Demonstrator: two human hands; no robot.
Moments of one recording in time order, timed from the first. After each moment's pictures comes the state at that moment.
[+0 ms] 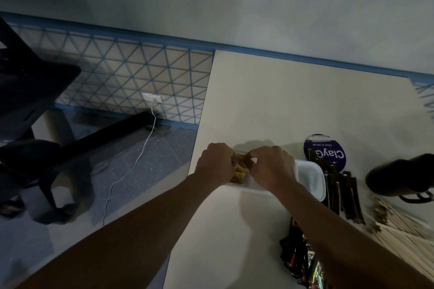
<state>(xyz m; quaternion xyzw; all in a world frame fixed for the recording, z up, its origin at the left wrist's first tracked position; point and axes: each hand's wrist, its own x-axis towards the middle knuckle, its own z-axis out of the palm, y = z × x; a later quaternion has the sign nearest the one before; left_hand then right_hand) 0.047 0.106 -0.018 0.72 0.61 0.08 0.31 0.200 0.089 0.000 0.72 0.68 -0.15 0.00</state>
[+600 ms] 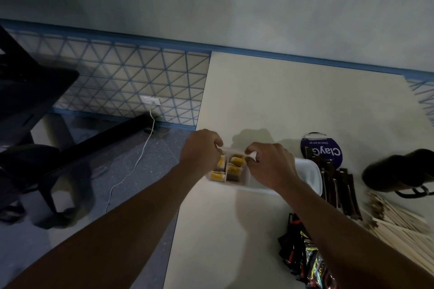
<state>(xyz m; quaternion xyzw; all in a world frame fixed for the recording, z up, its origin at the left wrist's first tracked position) 0.024 0.117 0.008 0.70 0.64 0.16 0.27 0.211 0.086 0.001 0.71 0.68 -0.18 -0.07</state>
